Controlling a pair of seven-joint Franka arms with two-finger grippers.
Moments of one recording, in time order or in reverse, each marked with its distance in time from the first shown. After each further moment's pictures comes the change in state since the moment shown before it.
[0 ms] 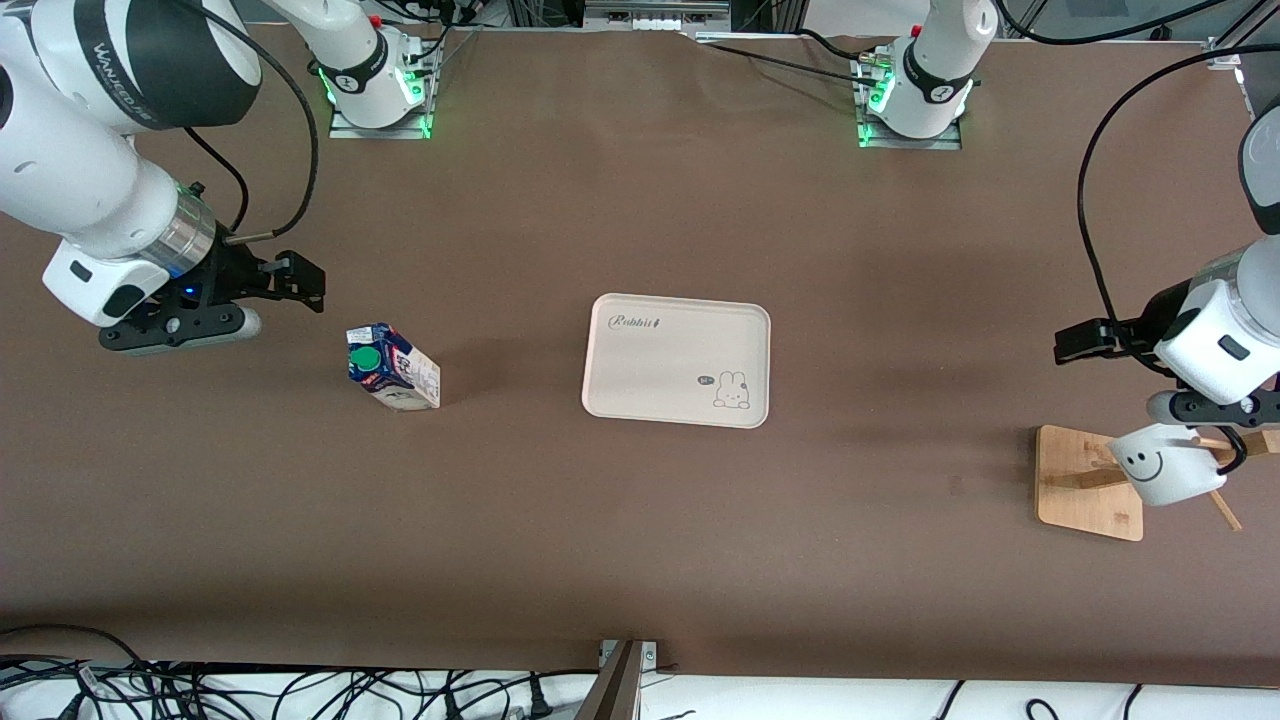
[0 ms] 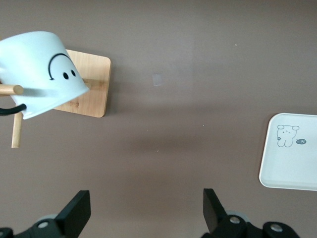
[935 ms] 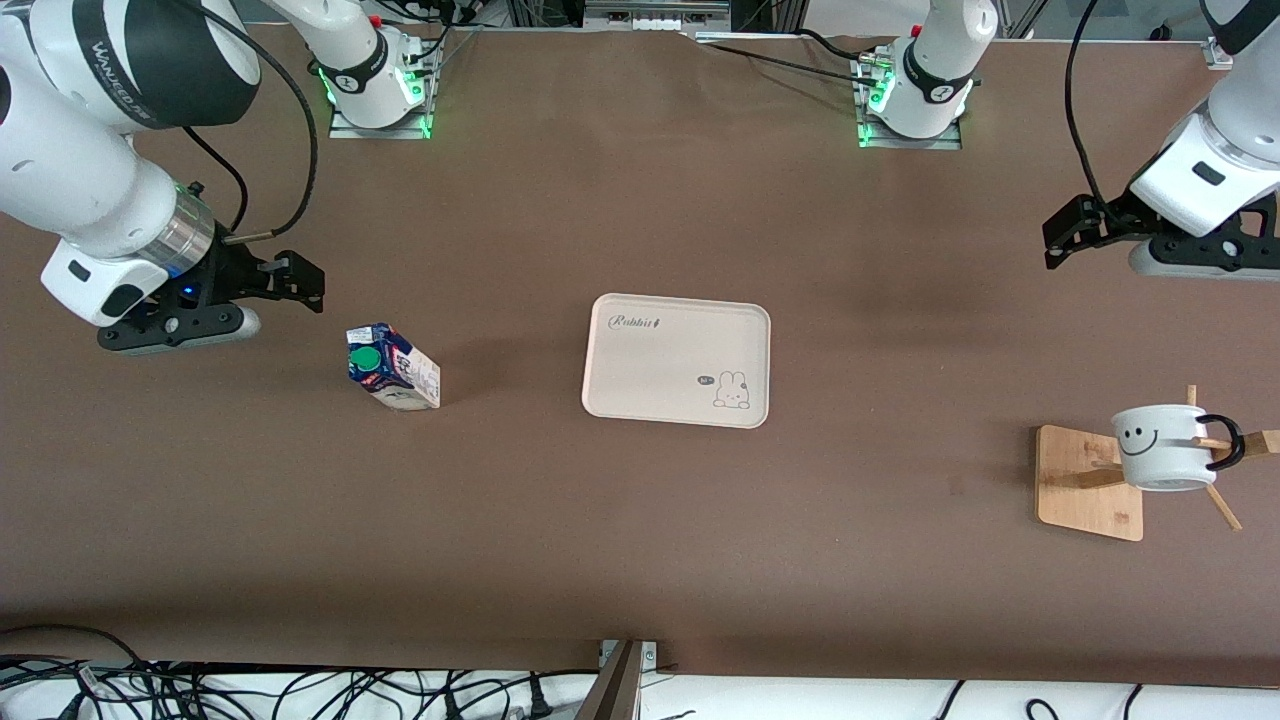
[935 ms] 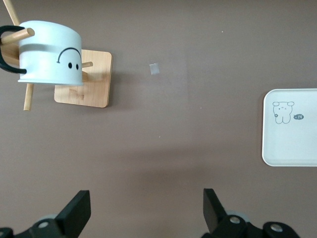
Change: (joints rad) left arm 0.011 -0.454 -0.020 -0.543 -0.001 0.227 0.051; right arm 0.000 0.000 0.000 0.002 0.000 0.000 -0.001
